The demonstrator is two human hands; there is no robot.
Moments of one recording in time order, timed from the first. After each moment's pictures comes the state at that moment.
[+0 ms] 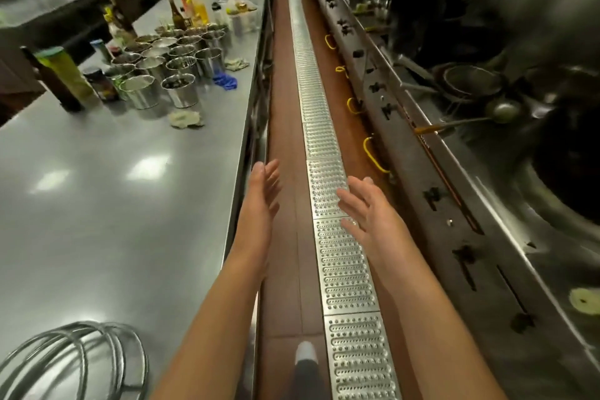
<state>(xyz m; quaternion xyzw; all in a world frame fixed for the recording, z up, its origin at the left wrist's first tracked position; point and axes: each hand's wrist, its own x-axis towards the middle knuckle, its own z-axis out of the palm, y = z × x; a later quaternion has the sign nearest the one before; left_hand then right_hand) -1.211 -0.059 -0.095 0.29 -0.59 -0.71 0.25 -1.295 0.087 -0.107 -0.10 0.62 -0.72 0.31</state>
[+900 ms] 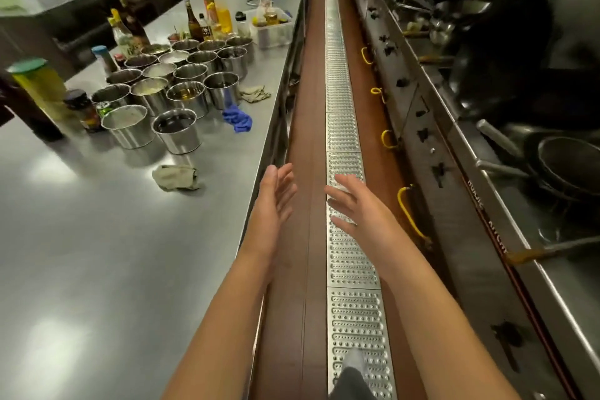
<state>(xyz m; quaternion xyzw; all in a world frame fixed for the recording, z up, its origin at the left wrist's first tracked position) -1.530 -0.348 -0.114 0.29 -0.57 -0.72 0.27 -1.629 -0.233 -0.103 -0.16 0.62 -0.66 0.39</state>
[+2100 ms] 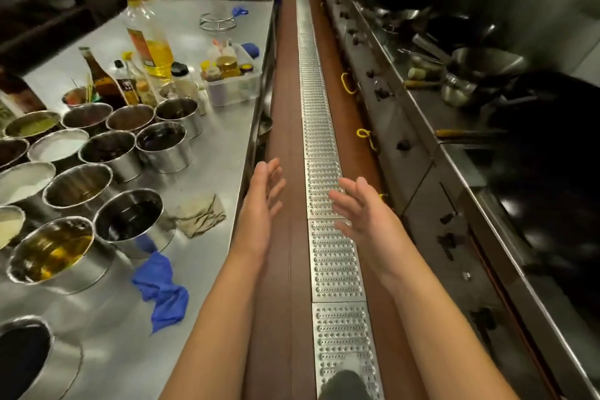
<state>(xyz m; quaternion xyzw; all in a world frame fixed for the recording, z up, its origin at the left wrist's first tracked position) -2.043 -0.793 -0.105 0.26 -0.58 -0.73 0.26 -2.135 -0.650 -0.102 -0.13 0.63 -0.69 0.34</state>
